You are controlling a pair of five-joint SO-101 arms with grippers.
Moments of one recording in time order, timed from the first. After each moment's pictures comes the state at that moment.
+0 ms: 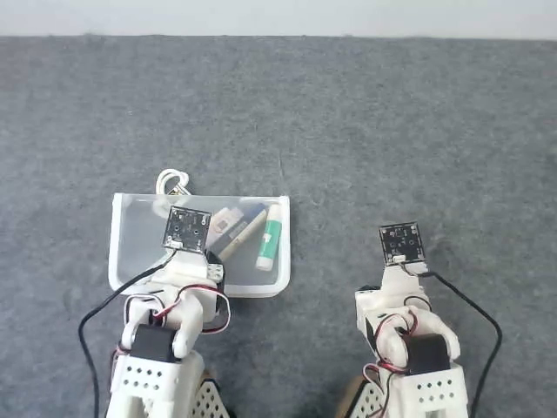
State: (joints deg) left arm 3.0 -93.6 97.8 57.8 3.9; right arm -11.6 -103.2 95.3 74.7 -2.4
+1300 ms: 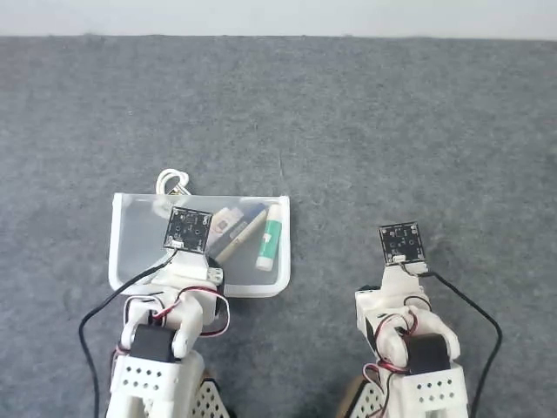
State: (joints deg) left arm 3.0 -93.6 97.3 61.1 4.0; right arm -11.6 -103.2 95.3 74.7 -2.4
